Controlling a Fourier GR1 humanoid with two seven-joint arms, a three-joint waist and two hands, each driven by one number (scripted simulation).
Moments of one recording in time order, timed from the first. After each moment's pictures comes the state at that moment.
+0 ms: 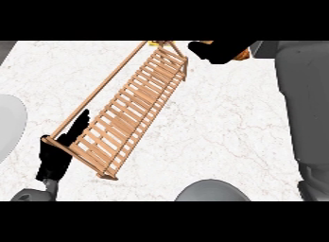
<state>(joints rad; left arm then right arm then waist) -0.05 0.33 -0.20 -1.35 0.11 0.06 0.00 -1.10 -0.17 -0.09 -1.38 0.61 0.50 0.24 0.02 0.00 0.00</state>
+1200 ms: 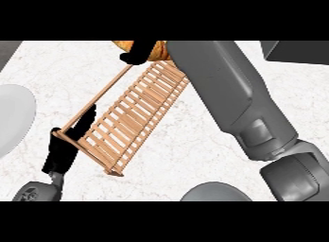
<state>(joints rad) -0.09 0.30 -0.20 -1.35 0.08 0.03 0.03 -1.46 0.00 -0.01 -0.52 0.58 0.23 0.02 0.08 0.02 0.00</state>
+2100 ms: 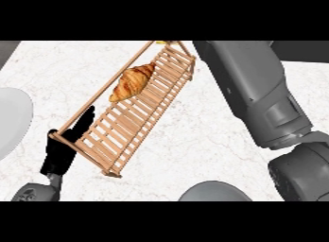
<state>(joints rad) -0.08 0.30 -0.18 -1.35 0.08 0.01 0.03 -1.52 -0.05 -0.30 -0.35 0.02 0.00 -0.01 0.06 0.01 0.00</state>
